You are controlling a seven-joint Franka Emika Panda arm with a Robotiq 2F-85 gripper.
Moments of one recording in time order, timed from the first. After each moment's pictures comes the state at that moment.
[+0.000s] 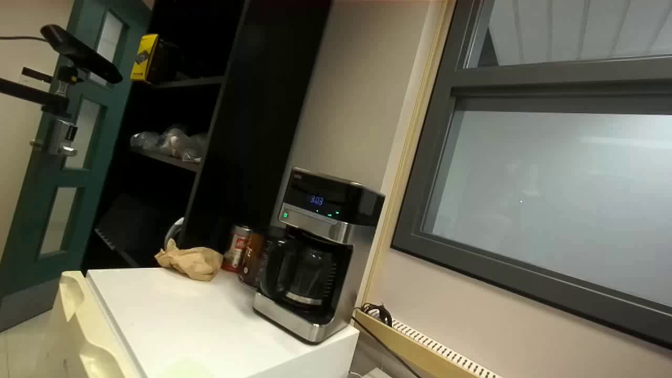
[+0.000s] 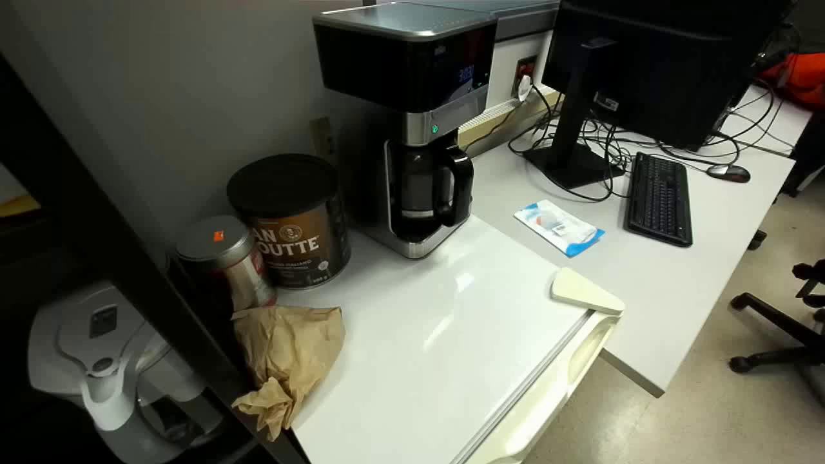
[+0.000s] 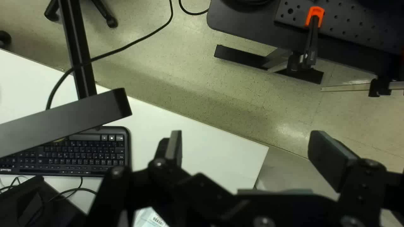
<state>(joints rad) -0.13 -0.36 -0.26 -2.30 -0.33 1.79 -0.54</state>
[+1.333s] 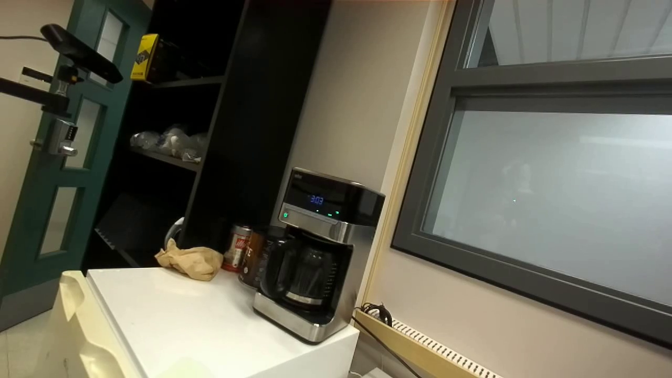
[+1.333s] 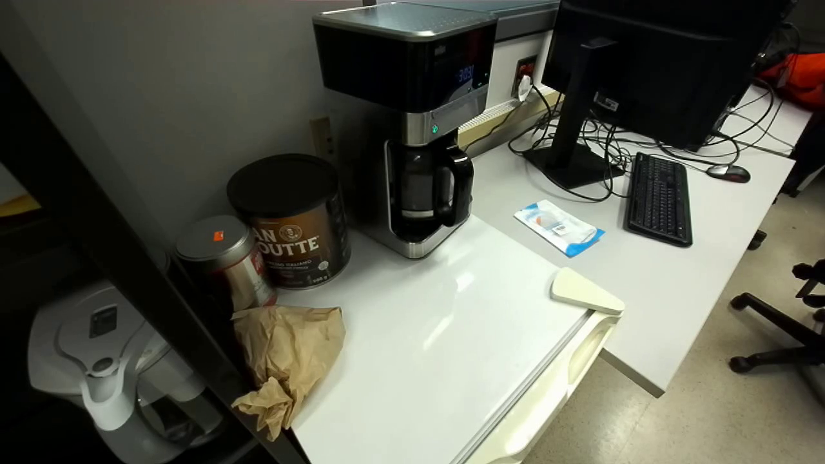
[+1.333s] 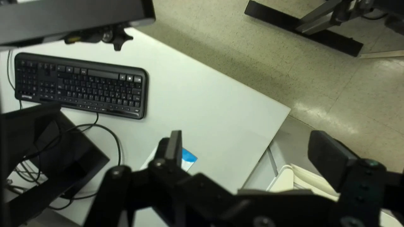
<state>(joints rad) -0.10 -0.26 -0.24 -2.29 -0.32 2.04 -0.58</state>
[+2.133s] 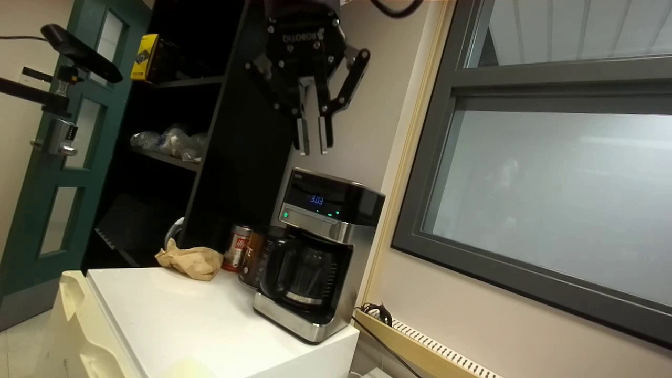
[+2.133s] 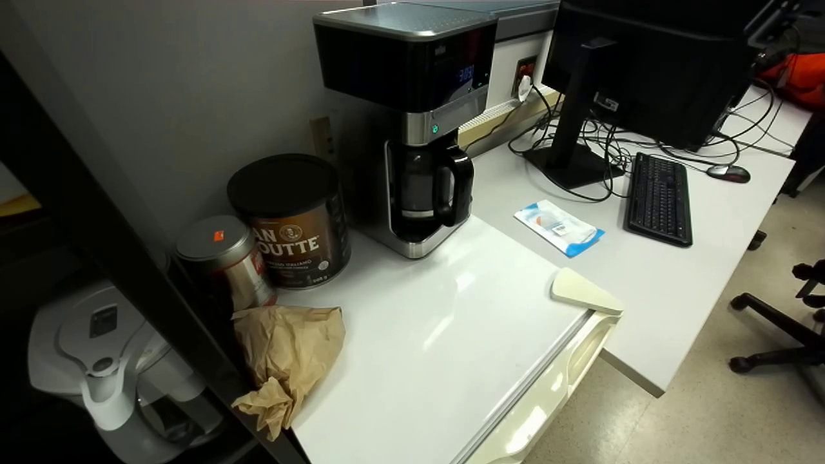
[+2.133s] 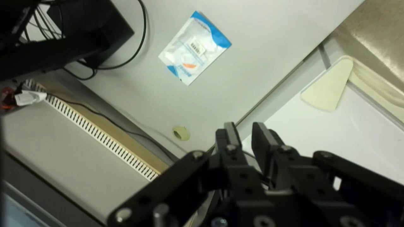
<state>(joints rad) -0.07 0.02 -0.13 -2.16 -0.26 2.54 -0.58</state>
